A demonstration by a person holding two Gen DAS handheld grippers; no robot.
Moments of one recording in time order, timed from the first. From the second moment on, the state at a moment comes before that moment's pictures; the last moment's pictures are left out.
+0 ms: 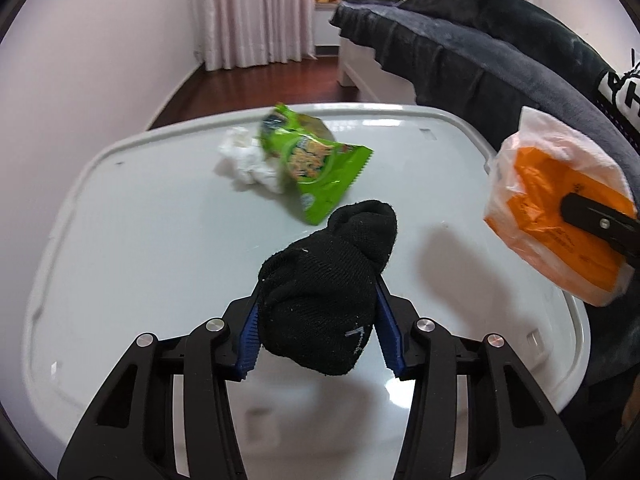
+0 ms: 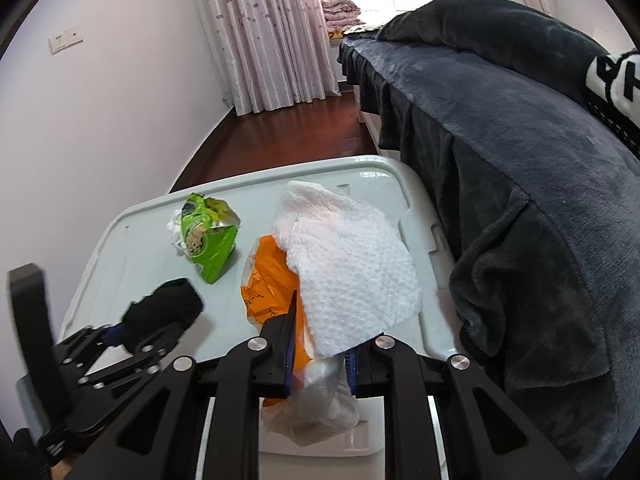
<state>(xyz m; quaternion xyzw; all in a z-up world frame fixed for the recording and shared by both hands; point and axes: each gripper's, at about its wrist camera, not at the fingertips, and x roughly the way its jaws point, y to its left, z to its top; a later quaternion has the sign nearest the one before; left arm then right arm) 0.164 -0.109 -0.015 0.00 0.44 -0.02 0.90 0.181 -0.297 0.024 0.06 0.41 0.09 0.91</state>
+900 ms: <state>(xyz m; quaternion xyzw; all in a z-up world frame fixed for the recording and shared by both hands) -0.049 -0.061 -0.001 -0.02 0.46 0.02 0.89 -0.043 -0.236 0.020 0.03 0.42 0.19 0.89</state>
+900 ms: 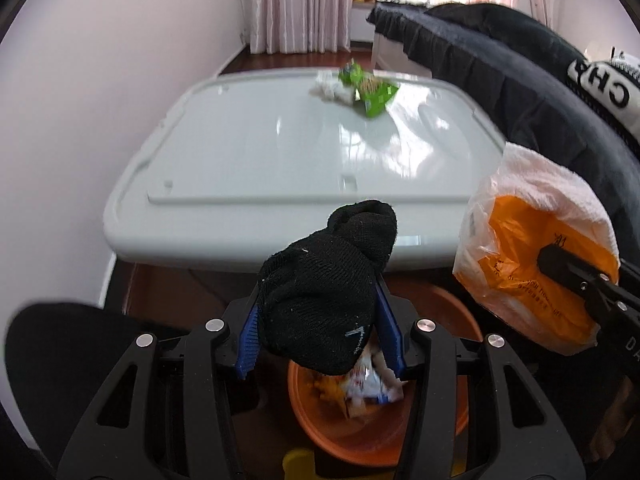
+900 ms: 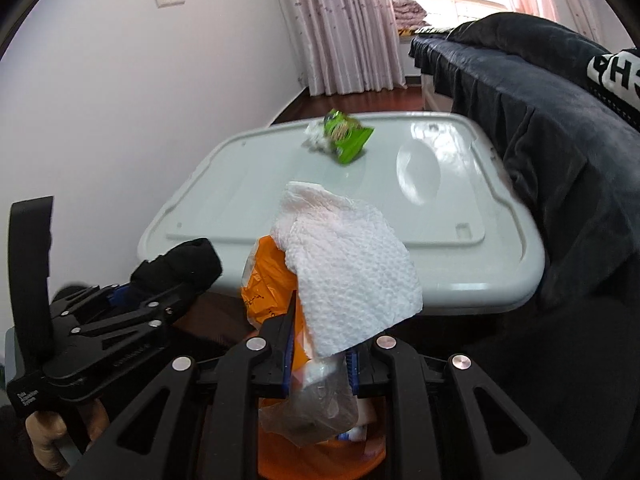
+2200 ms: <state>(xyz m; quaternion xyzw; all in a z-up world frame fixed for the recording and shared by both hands) -0.051 -0.071 -0.064 -0.03 0.55 0.01 0.83 -0.050 -0.242 -0.041 0.02 0.50 0.17 0.85</state>
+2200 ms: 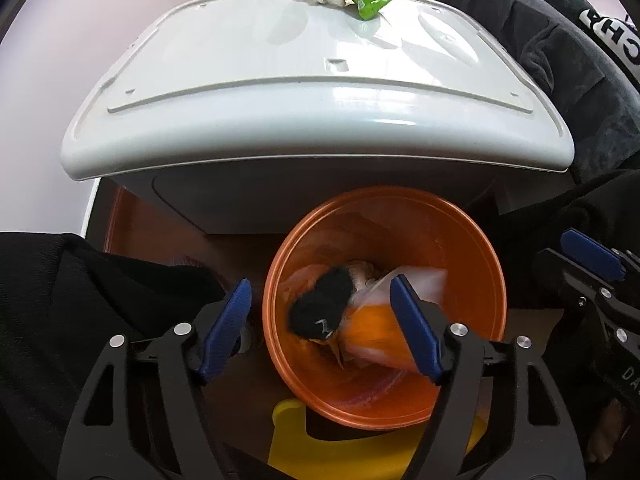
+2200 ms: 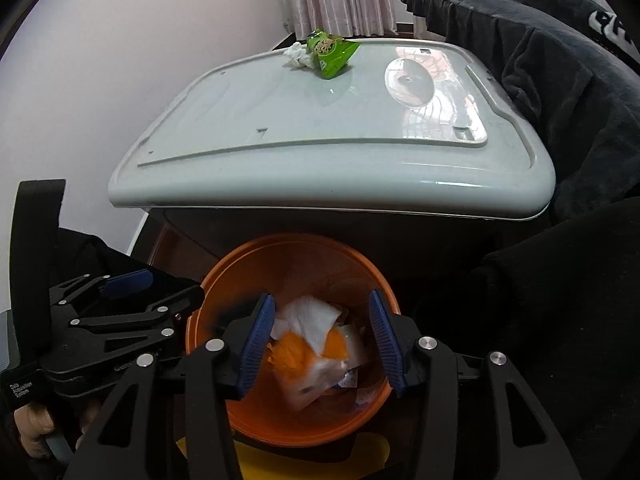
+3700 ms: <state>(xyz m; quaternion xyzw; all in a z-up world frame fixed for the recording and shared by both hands) 0.117 -0.007 -0.005 -0.08 0.45 0.07 0.88 0.370 -0.132 -0.045 -0.01 0.48 0.19 0.86</state>
